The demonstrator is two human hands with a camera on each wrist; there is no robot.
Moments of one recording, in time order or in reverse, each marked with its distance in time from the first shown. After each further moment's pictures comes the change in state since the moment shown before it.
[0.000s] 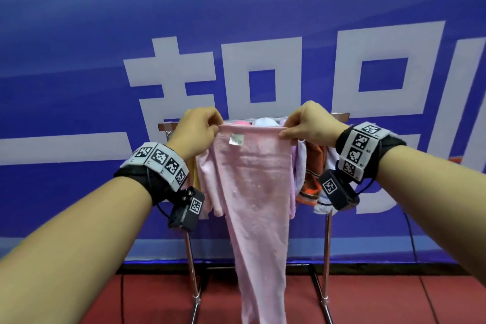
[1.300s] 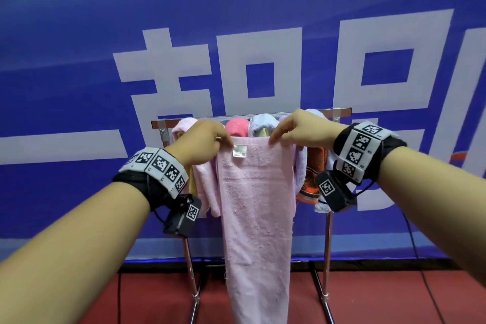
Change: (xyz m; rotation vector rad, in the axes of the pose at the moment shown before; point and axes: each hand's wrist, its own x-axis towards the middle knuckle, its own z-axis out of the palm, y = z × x) left_hand 0.010 -0.012 0.026 0.071 -0.258 0.180; right_hand 0.011 0.003 0.013 0.000 -0.224 0.007
